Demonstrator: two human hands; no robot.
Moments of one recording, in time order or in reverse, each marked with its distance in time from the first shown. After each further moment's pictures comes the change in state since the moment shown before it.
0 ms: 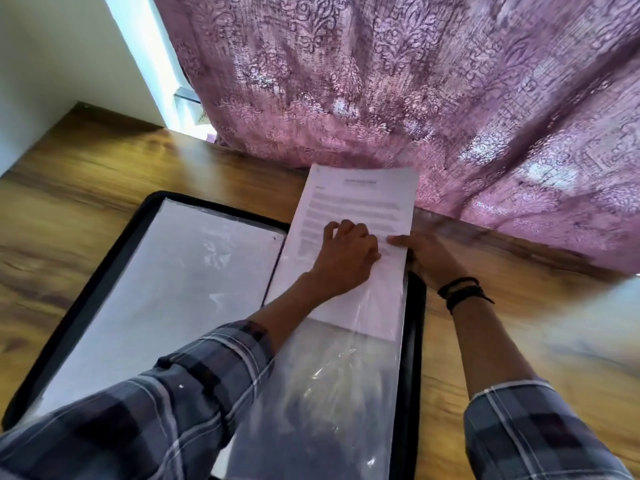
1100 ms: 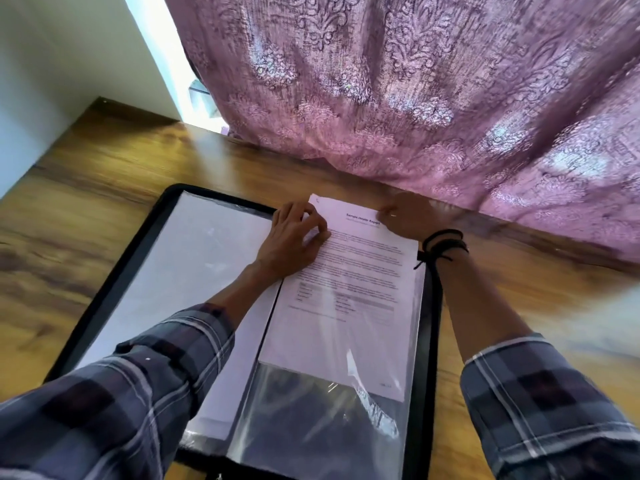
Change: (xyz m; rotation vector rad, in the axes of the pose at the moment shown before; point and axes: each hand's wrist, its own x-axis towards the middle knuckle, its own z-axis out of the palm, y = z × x) left_hand -0.041 -0.101 -0.018 -0.090 0.249 -0.056; right_hand 0.052 -0.032 0.036 -1.238 0.012 -0.303
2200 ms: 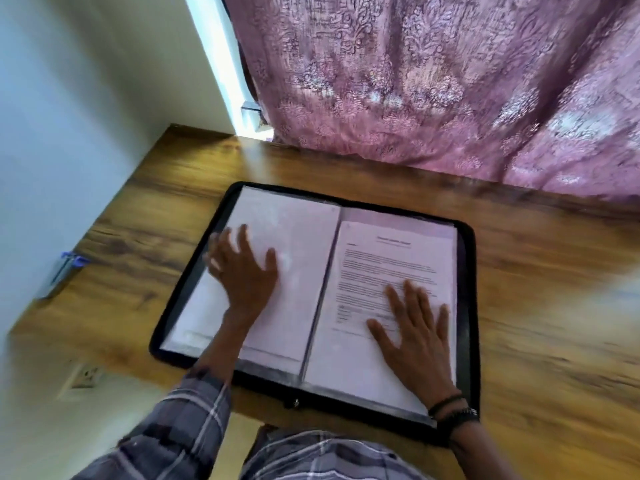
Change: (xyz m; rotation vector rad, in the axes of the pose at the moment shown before) left_hand -0.151 -0.035 -0.085 0.378 0.307 -0.583; right_hand -0.272 -0.071 0.161 -0.070 0.305 0.037
